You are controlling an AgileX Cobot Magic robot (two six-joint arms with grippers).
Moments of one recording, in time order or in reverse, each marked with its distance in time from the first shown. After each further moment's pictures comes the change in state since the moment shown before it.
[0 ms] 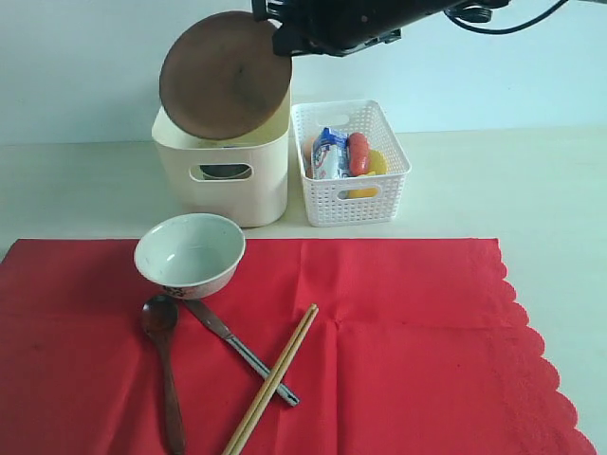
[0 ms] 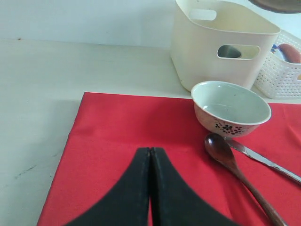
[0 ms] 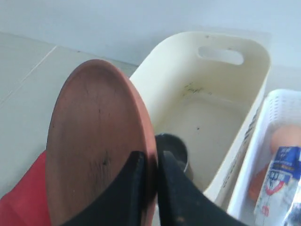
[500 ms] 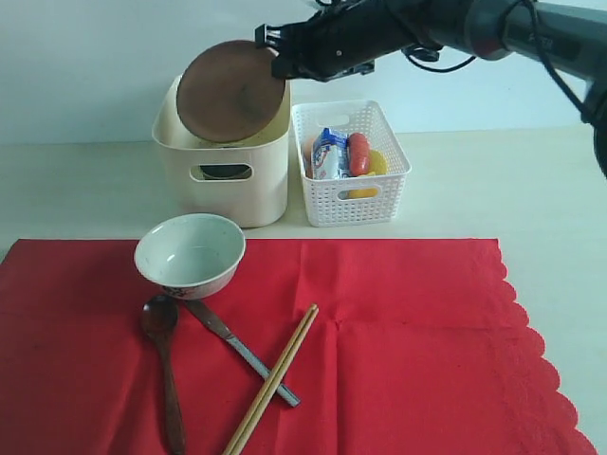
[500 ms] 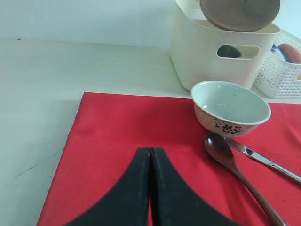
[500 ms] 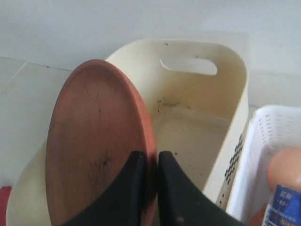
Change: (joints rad) left arm 0.000 0.000 0.000 0.000 0.000 0.000; right arm -0.055 0.387 -0.415 0.021 0.068 0.053
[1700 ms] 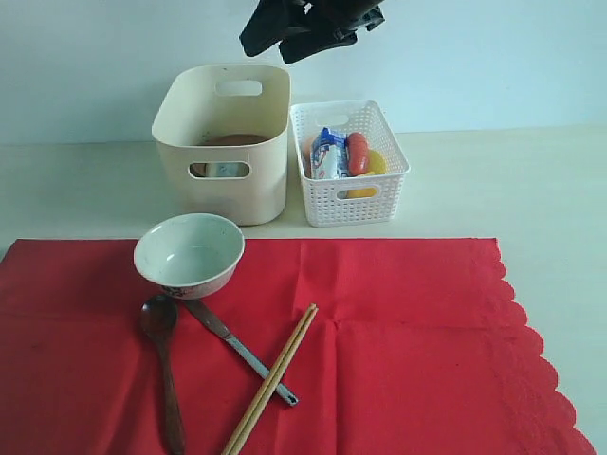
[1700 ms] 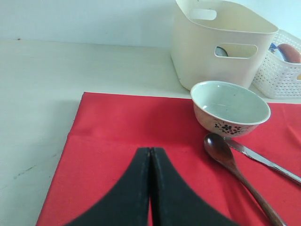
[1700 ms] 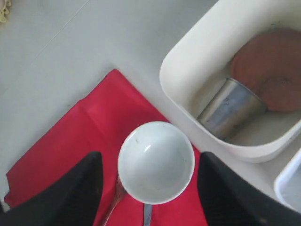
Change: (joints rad) left arm 0.000 0.000 0.000 0.000 0.000 0.000; right arm -0.008 -0.240 -0.008 -0.015 0.595 -0.040
